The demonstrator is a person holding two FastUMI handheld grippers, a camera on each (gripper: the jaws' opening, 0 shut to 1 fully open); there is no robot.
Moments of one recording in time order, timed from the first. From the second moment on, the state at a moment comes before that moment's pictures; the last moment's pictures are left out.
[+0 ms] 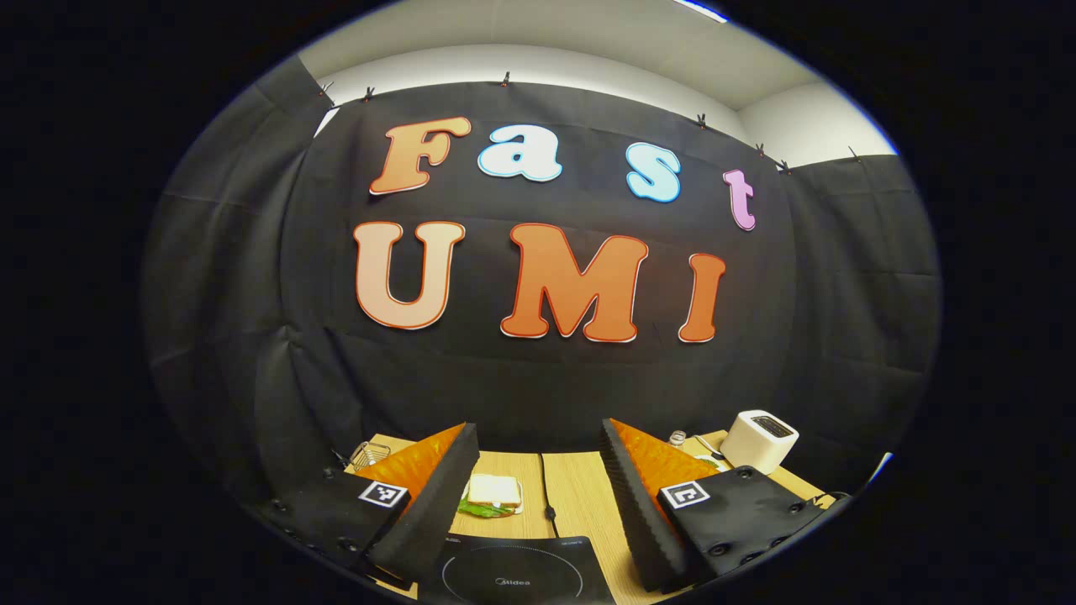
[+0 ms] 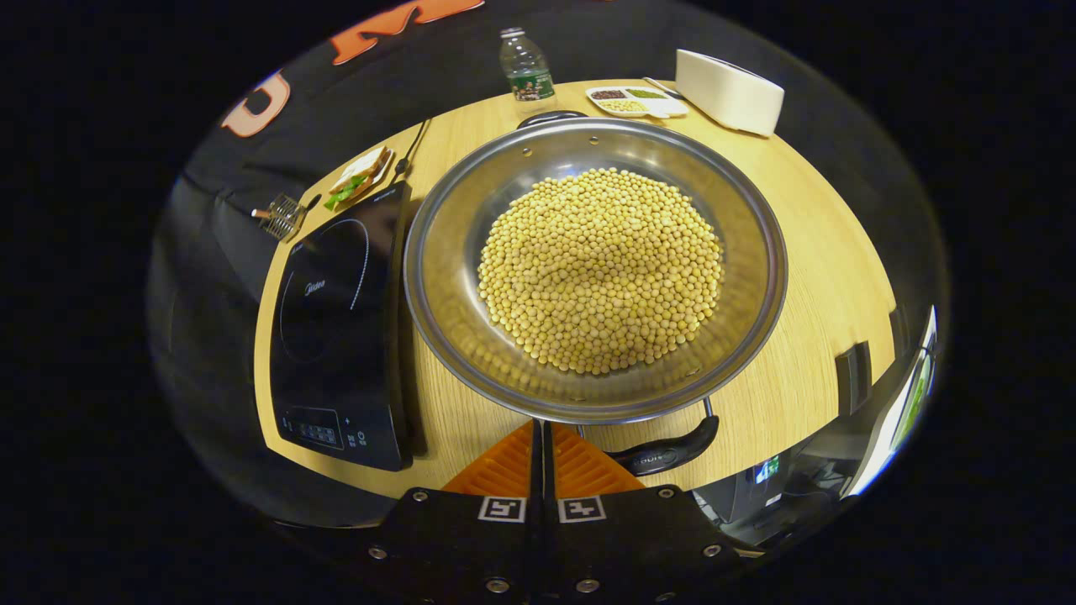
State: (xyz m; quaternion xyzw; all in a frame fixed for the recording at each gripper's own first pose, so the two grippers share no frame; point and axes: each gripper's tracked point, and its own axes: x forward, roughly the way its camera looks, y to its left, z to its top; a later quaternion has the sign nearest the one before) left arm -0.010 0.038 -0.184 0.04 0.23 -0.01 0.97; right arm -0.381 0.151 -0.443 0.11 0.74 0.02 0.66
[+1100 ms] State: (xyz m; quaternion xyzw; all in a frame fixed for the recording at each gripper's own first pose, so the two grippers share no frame) left arm -0.039 -0.018 -0.174 0.06 0.22 0.09 0.97; right arm -0.322 -0.017 -0.473 0.10 0.73 0.00 0.68
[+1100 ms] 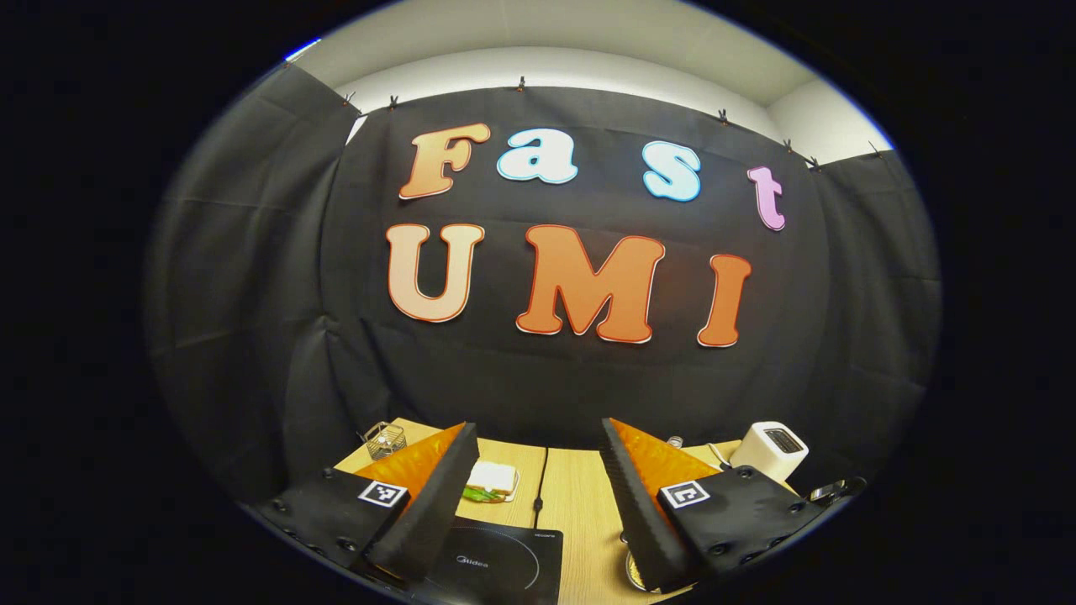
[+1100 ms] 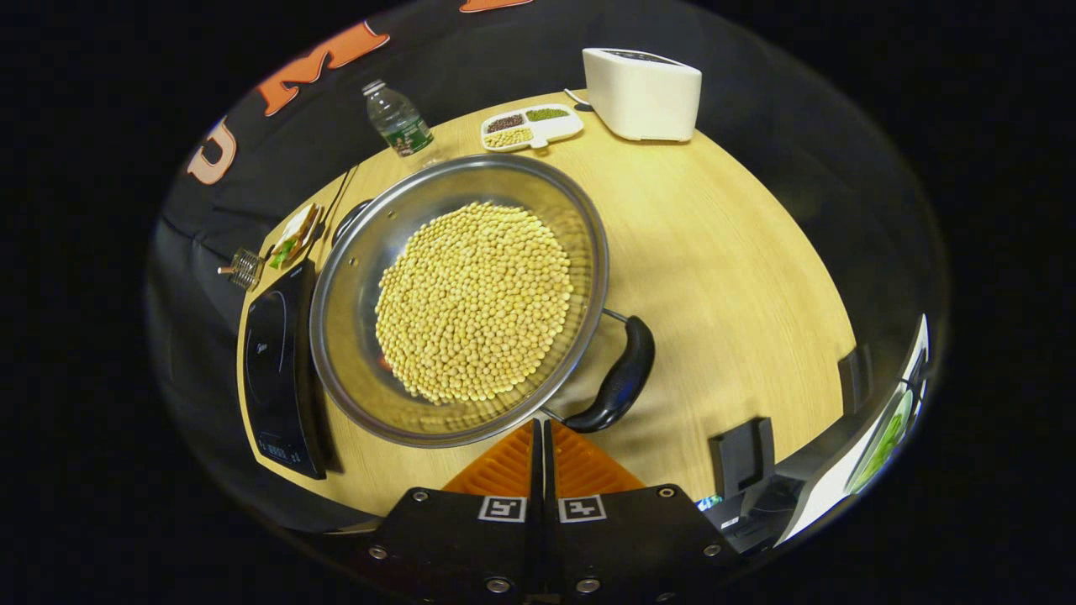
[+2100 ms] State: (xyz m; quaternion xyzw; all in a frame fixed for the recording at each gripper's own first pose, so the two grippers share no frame) left arm -0.094 -0.042 -0.245 0.05 0.36 0.10 0.93; right arm -0.217 -0.077 -0.522 0.06 0.73 0.05 0.68
